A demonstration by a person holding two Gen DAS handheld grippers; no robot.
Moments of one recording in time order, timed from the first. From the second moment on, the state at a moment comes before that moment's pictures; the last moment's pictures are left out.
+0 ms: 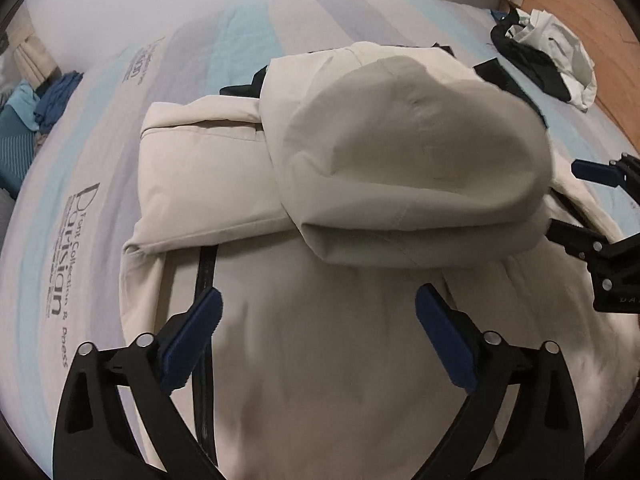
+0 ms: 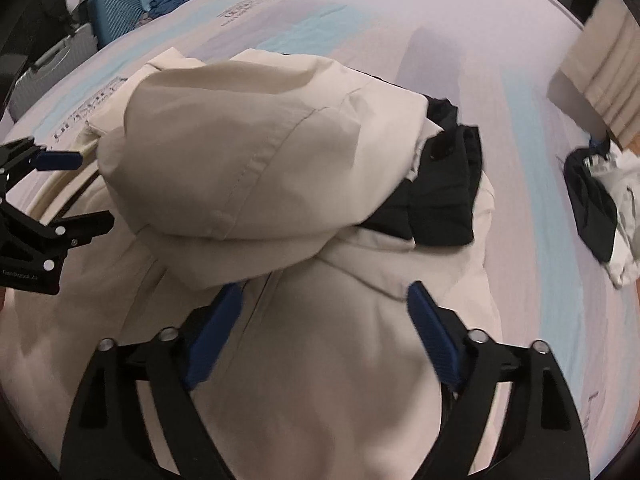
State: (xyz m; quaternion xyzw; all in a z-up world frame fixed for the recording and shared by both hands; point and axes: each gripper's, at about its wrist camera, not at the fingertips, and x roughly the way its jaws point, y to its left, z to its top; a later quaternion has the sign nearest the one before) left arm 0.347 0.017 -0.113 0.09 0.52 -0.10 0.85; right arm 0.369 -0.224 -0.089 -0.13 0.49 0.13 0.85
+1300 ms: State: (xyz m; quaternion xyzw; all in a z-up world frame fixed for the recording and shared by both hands) left arm 0.171 0.122 -0.108 0.01 0.59 -0.07 0.80; right arm 0.217 -0.360 -0.096 -0.06 0.58 0.12 0.80
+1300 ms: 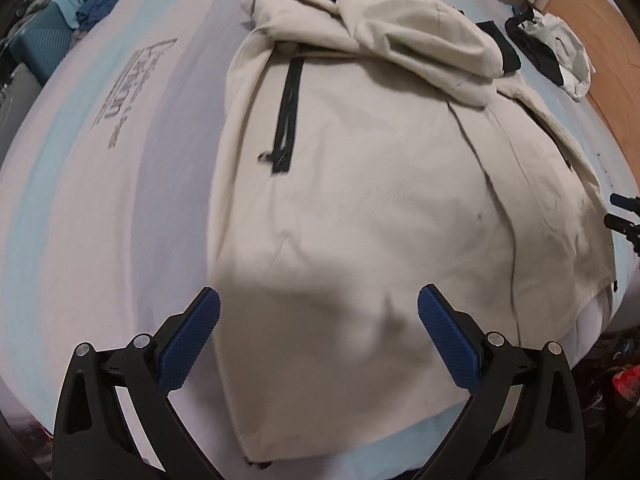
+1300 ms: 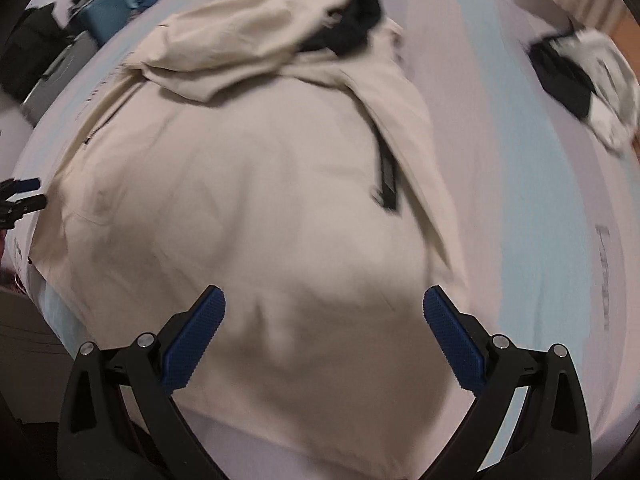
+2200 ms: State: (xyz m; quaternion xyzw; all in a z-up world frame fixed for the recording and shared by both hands) left arm 0.143 0.143 -0.136 0.01 0.63 -0.09 0.77; right arm 0.195 -0.409 -0.150 0.00 0.69 0.14 0.71
